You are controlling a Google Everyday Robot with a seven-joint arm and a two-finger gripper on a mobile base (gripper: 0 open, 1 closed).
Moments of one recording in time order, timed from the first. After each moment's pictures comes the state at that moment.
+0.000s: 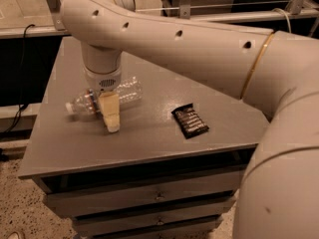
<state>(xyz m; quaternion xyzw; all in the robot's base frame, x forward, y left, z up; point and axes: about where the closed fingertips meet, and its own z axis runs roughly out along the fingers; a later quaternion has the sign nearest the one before) 0.574 0.135 0.827 -0.82 0.56 -0.02 0.14</state>
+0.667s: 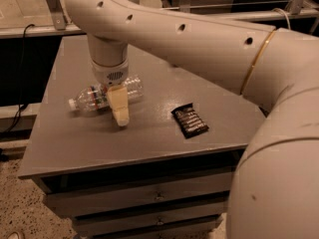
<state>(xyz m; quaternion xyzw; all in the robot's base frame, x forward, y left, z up) 0.581 0.113 0.831 -0.83 0.55 -0.02 0.11</state>
